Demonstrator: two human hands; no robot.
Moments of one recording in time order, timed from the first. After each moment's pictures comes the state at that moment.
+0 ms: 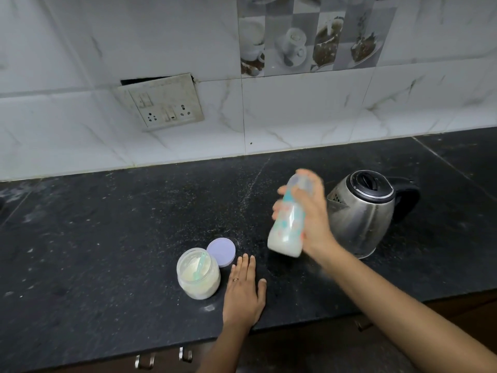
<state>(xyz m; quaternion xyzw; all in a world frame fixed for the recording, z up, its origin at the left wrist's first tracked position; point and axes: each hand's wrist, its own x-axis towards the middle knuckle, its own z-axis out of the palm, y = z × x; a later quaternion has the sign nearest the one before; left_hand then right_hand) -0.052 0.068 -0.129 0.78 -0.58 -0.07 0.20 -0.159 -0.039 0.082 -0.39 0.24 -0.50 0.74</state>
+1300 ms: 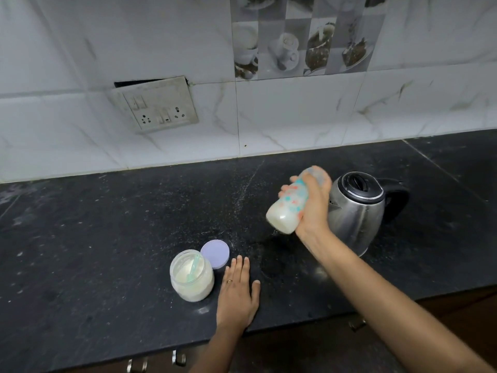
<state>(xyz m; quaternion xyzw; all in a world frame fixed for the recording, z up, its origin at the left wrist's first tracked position) -0.052 0.068 -0.129 0.78 -0.59 -0.07 0.19 -0.156 -0.061 0.086 -0.27 0.27 -0.58 0.72</state>
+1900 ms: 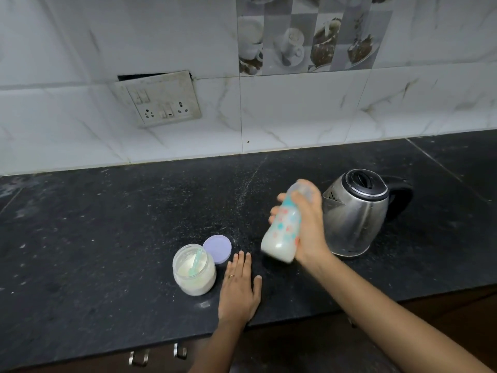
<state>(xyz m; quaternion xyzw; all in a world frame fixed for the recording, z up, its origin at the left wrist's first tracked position) -0.052 0.068 -0.128 0.78 -0.59 -0.08 0.19 -0.160 -0.024 0.070 -0.31 0.27 -0.50 0.76</state>
